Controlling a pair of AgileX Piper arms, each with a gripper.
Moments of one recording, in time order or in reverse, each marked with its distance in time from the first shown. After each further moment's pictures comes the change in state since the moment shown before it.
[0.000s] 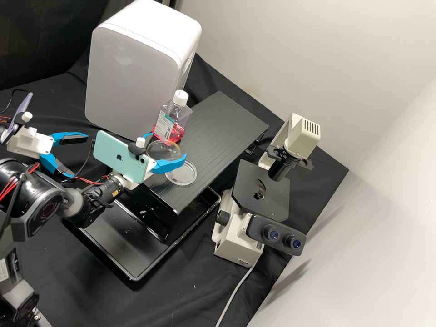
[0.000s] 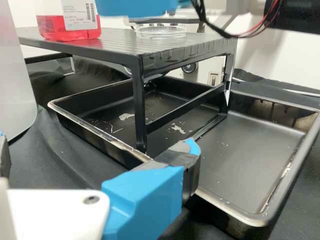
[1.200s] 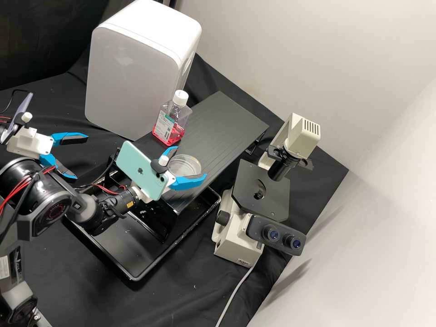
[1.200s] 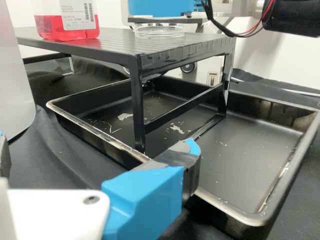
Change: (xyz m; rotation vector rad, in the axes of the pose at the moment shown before) left arm 0.000 -0.001 0.001 0.000 -0.003 -0.003; right arm 0.008 0.021 0.041 0.098 -0.130 0.095
